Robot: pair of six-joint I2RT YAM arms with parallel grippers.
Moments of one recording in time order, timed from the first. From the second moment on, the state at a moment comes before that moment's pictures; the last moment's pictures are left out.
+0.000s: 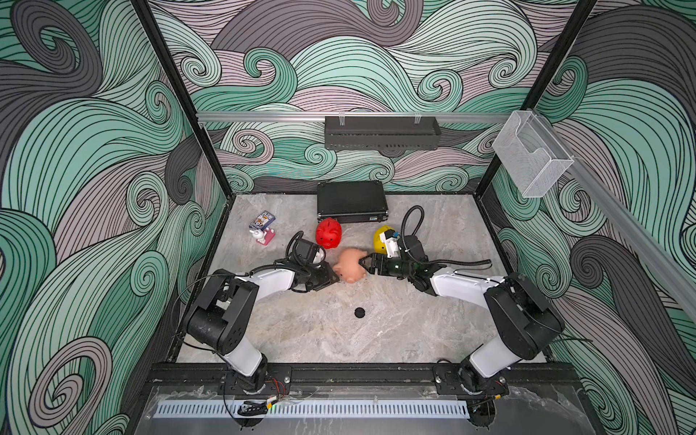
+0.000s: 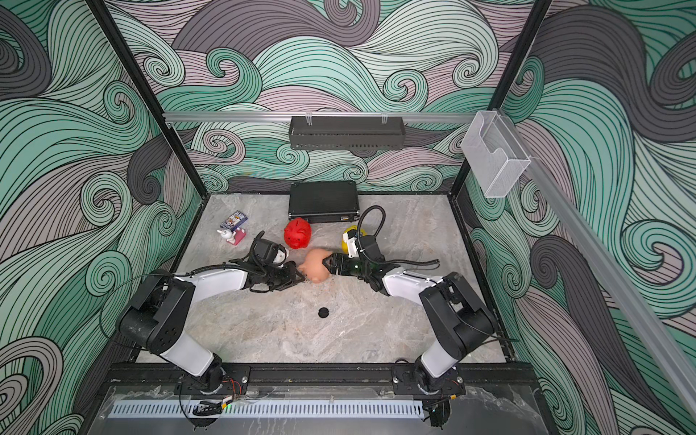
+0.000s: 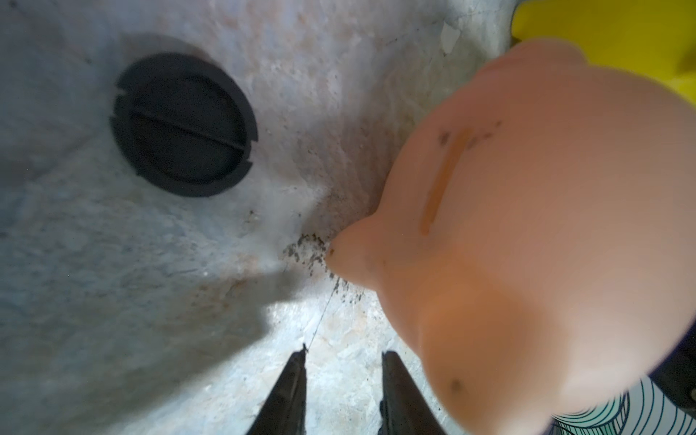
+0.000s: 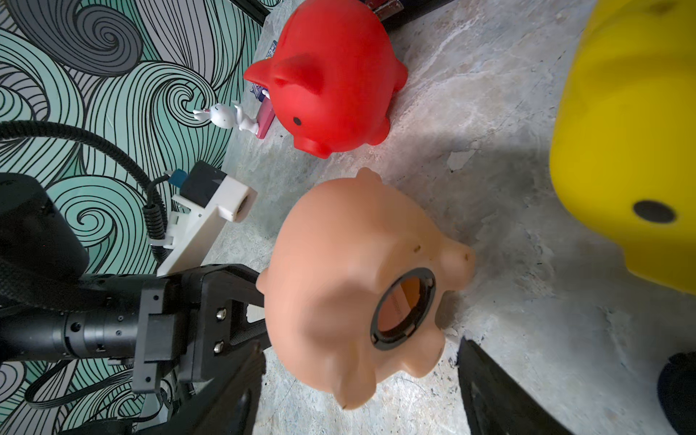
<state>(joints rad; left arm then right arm) -0.43 1.61 0.77 -0.18 0.42 -0.72 0.56 1.62 0.76 0.25 -0.40 0.62</state>
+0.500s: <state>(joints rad) -0.43 1.40 0.80 -0.32 0.40 -0.64 0.56 1.66 0.79 0.28 -0.42 0.67</state>
